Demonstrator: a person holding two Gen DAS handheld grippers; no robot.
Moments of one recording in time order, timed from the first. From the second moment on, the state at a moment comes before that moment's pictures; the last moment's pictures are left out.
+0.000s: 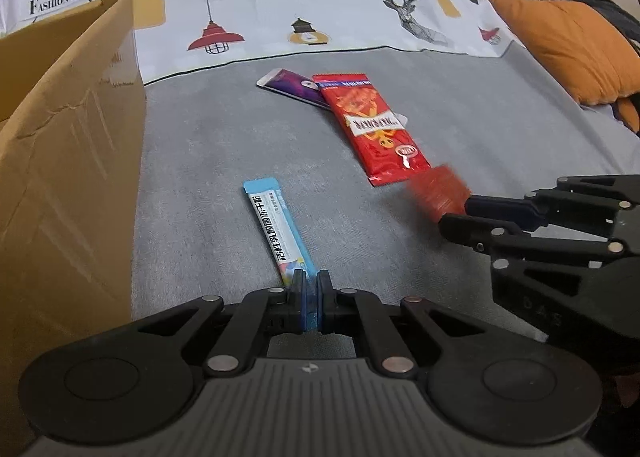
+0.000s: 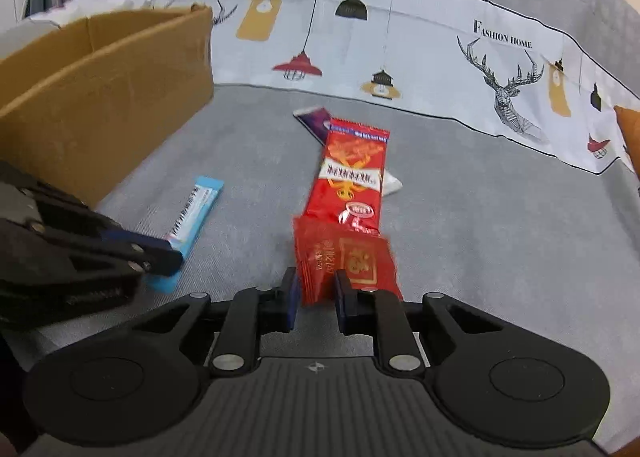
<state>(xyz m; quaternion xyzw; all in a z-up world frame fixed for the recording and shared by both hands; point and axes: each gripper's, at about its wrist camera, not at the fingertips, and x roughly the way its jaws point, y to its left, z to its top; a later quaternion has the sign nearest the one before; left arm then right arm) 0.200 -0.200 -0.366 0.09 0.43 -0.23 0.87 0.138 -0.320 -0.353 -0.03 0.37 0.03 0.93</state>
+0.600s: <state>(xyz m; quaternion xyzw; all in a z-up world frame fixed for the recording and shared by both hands) 0.238 -0.209 -0.372 0.09 0.40 -0.23 0.88 0.171 -0.333 -0.379 0.00 0.40 0.03 0.92</state>
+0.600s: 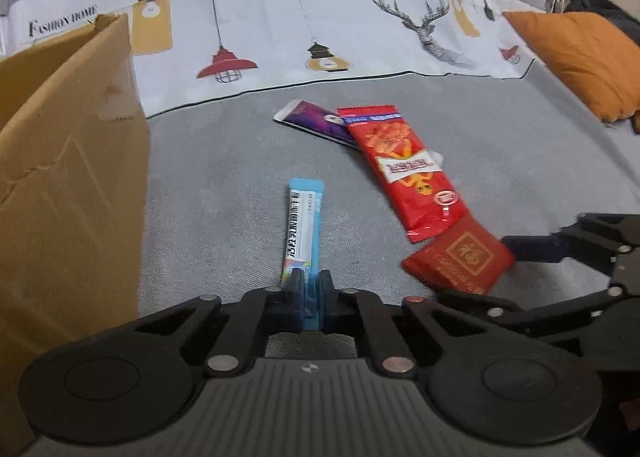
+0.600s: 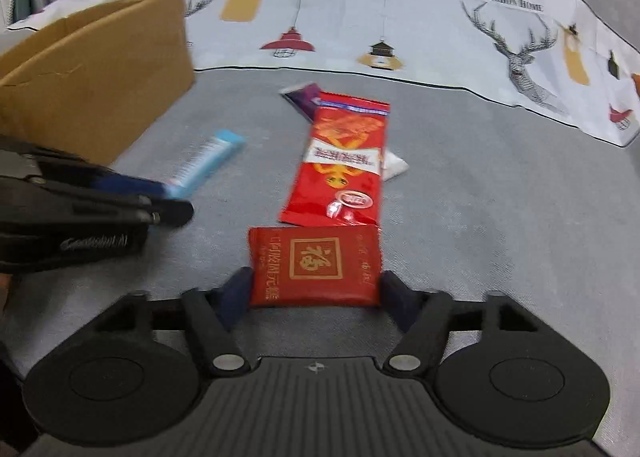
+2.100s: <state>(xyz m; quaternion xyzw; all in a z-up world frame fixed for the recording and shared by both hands) 0.202 -0.141 -0.225 0.03 0.37 -0.21 0.91 0.142 -0.301 -0.256 0.04 0.27 0.06 0.96</state>
